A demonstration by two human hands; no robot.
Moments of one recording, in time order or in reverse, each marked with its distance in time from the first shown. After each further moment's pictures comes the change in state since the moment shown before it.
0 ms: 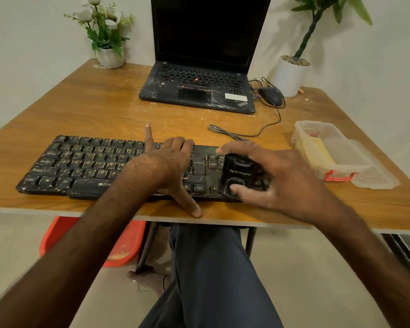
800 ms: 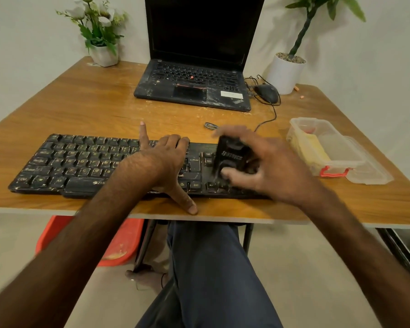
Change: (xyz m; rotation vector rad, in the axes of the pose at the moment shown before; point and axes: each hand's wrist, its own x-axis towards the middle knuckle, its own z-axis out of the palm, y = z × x) left_hand -0.002 0.000 0.000 0.013 0.000 -0.007; right_hand 0.016 0.007 0.006 -0.012 0.027 0.035
